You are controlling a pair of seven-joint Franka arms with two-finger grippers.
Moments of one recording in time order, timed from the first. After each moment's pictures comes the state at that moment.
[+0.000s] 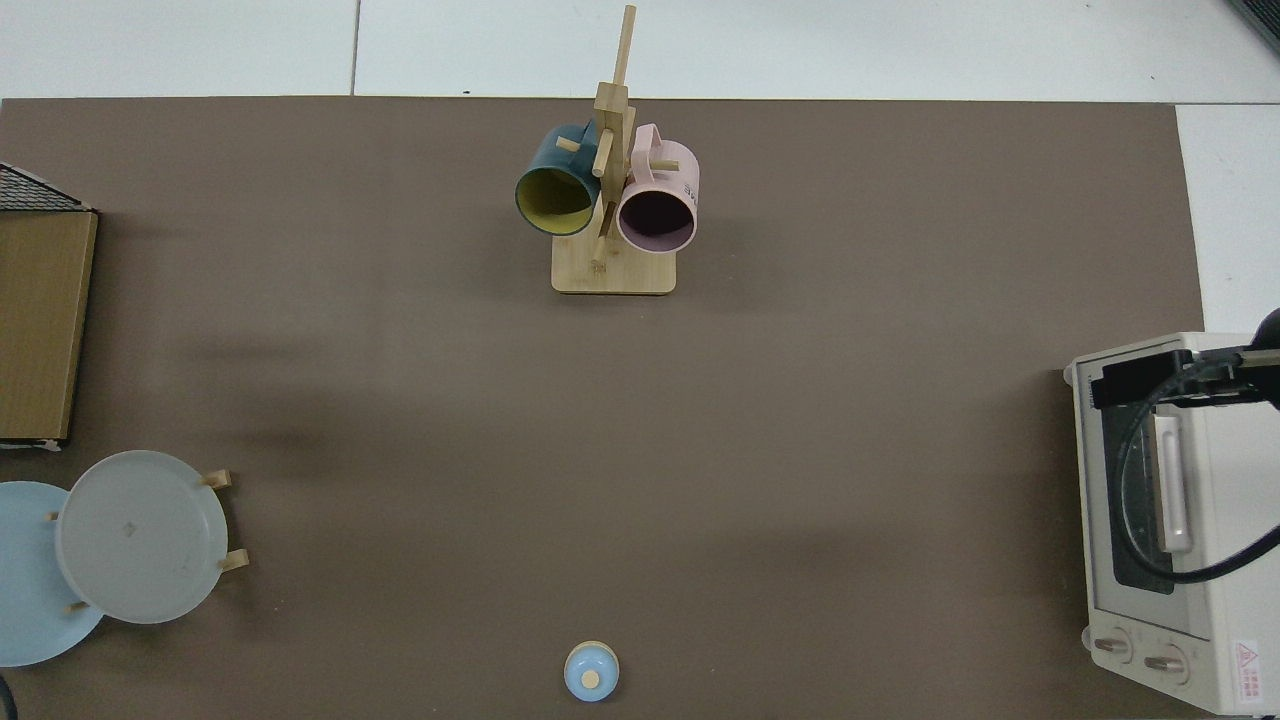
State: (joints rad) left arm -0.19 0.28 0.47 -1.49 0.11 1.83 1.70; right arm 0.18 -0.10 -0.16 -1.62 0.02 1.48 0.03
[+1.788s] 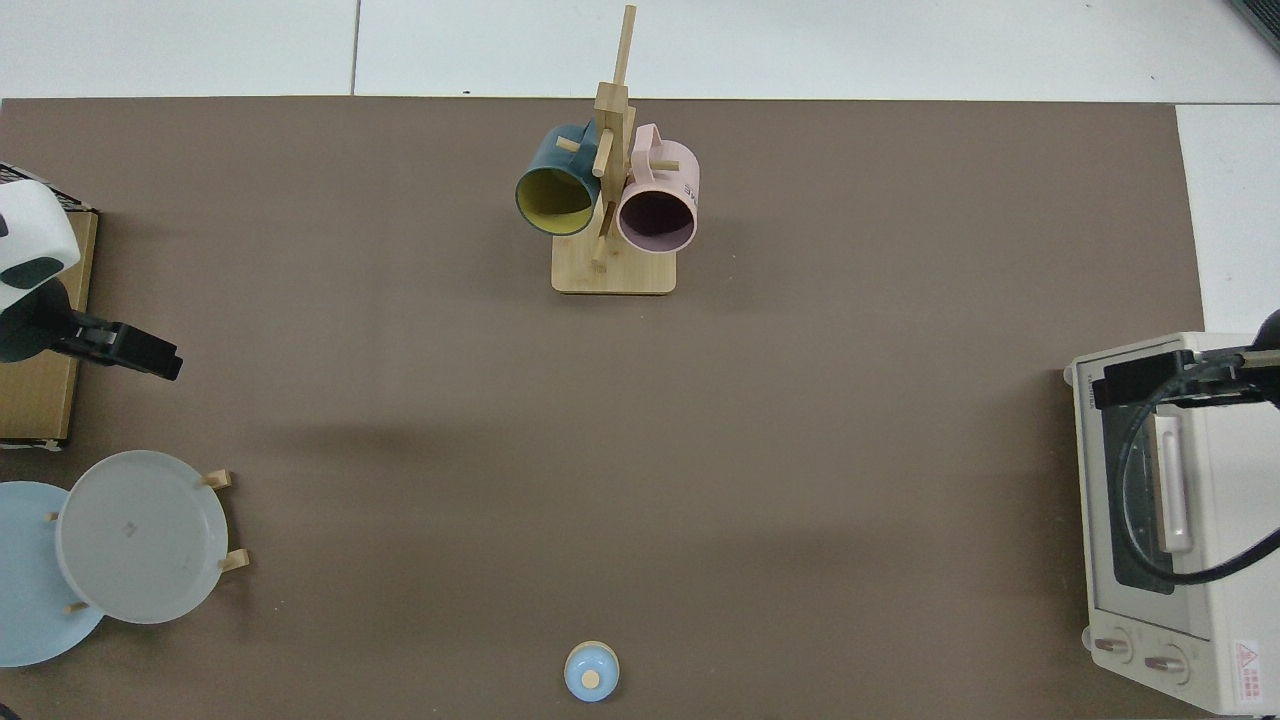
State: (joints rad) left arm -0.23 0.14 0.34 -1.64 -0.05 1.64 0.38; right arm 0.18 -0.10 -0.16 -1.62 0.02 1.48 0.03
